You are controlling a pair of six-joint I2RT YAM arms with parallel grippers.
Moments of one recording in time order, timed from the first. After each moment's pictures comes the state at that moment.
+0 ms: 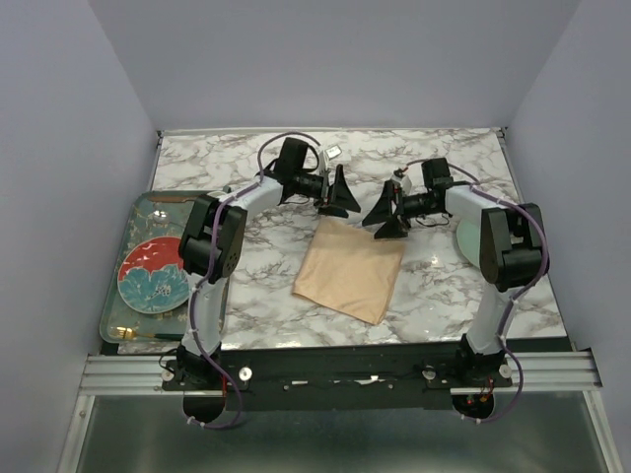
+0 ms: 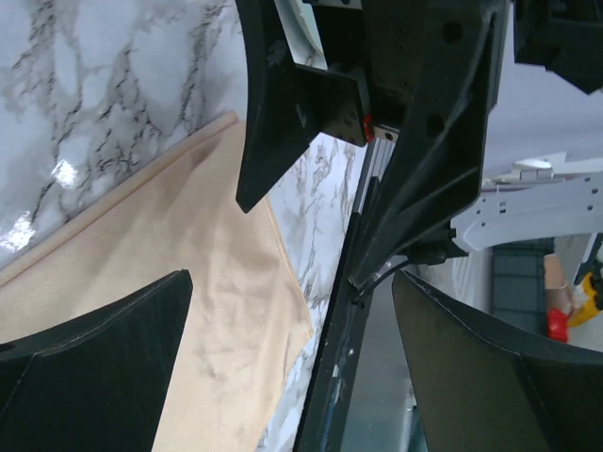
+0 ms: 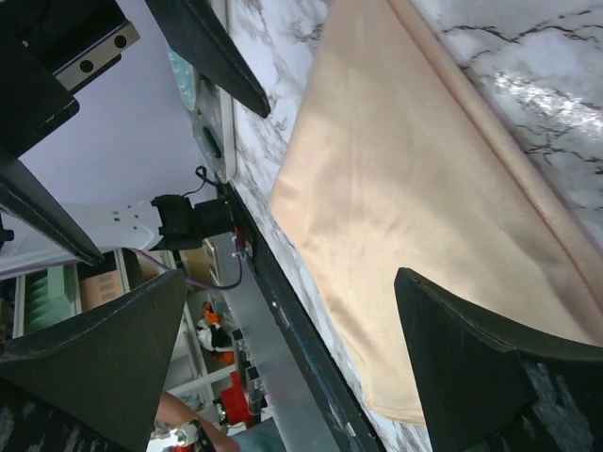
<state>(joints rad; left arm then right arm) -0.42 2.10 1.57 -0.15 1.10 -0.52 0.14 1.91 1.24 -0.44 -1.07 0.34</state>
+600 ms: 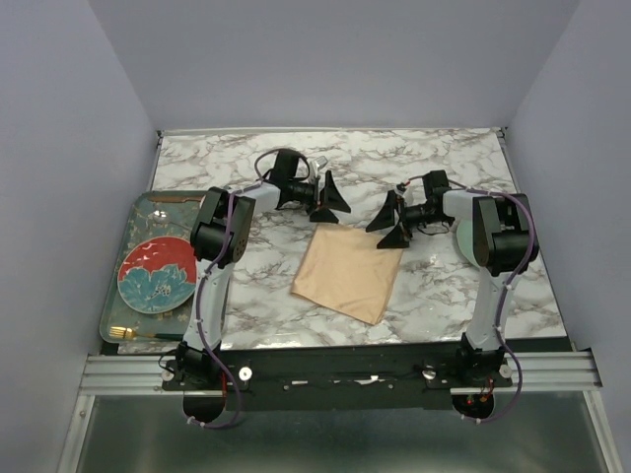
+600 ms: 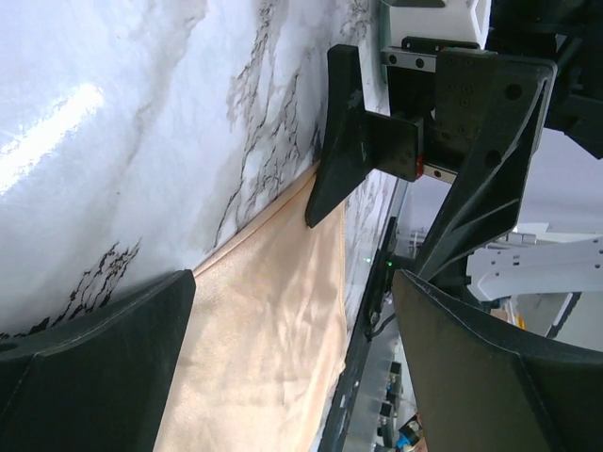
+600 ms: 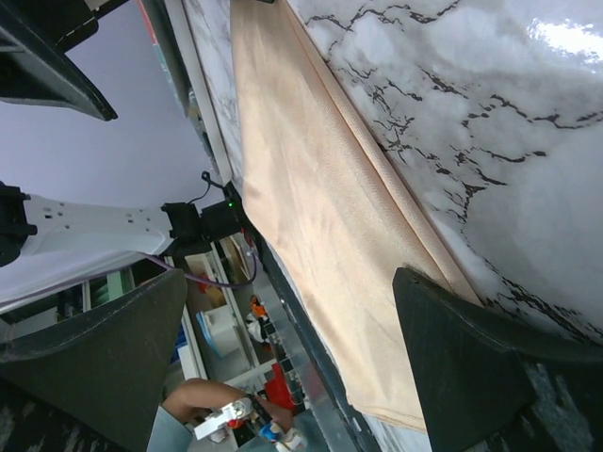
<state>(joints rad) -0.35 2.34 1.59 0.02 1.06 -0.69 0.10 2.09 1.24 -0.44 -1.09 0.34</state>
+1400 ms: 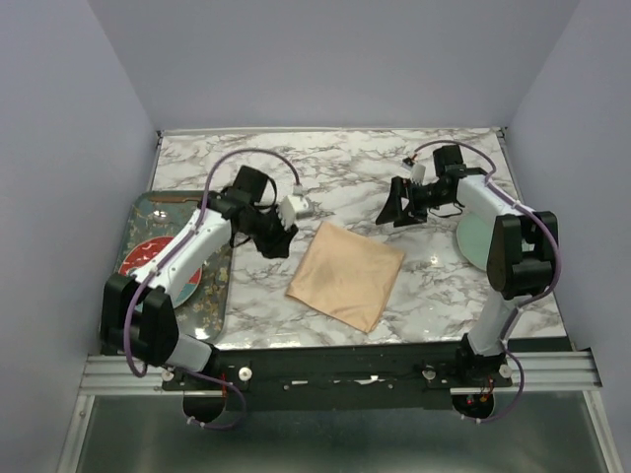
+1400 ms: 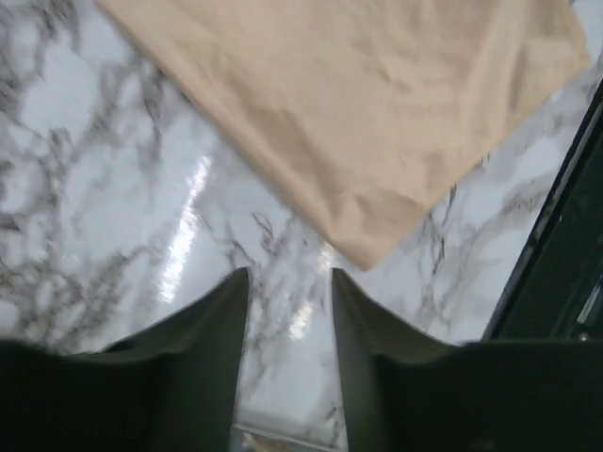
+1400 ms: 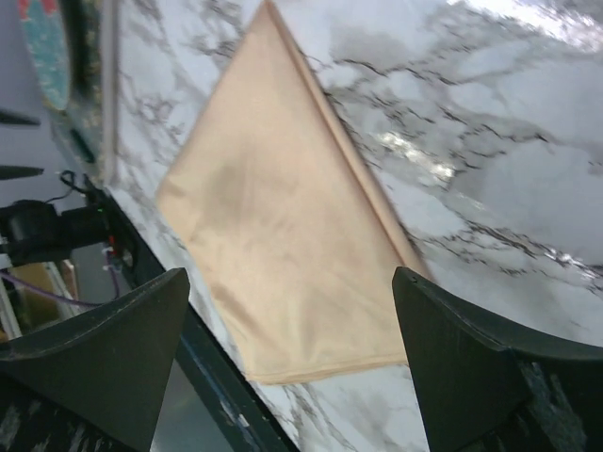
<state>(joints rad) -0.36 1.50 1.24 -0.79 0.60 0.54 0.11 1.83 1.34 -0.63 -0.86 0.04</state>
